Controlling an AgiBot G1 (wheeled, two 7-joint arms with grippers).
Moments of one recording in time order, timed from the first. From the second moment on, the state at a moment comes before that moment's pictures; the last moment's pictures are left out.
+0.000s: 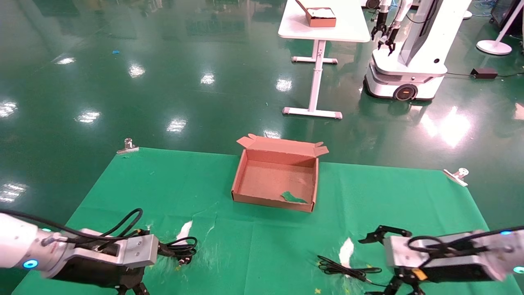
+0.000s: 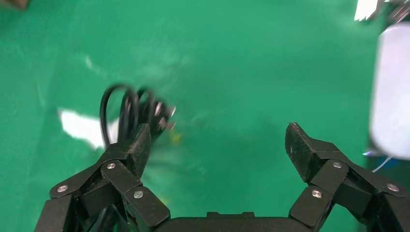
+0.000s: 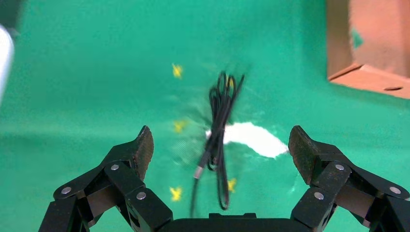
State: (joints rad) left arm -1.55 0.92 0.78 -0.55 1.57 1.44 0.20; right arm 1.47 -0.86 -0.66 0.52 -1.48 -1.42 -0.42
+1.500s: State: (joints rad) left arm -1.69 1.12 0.84 -0.06 1.71 1.16 0.58; right arm 1.61 -1.09 -0.71 0.04 -1.60 -1.23 -0.74
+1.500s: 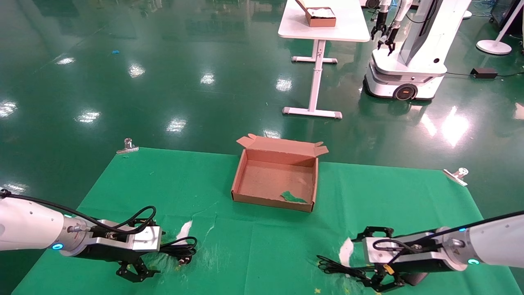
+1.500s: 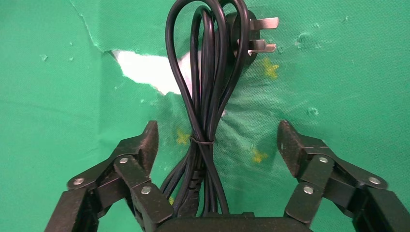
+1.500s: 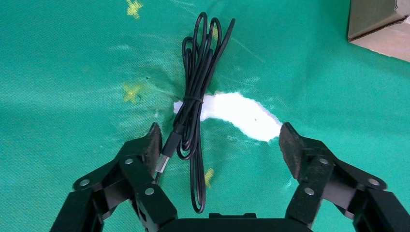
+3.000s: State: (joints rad) left arm -1.79 1.06 0.69 0.04 1.50 1.28 0.37; right arm 1.71 -0.94 -0.63 0.08 -1.48 -1.39 -0.71
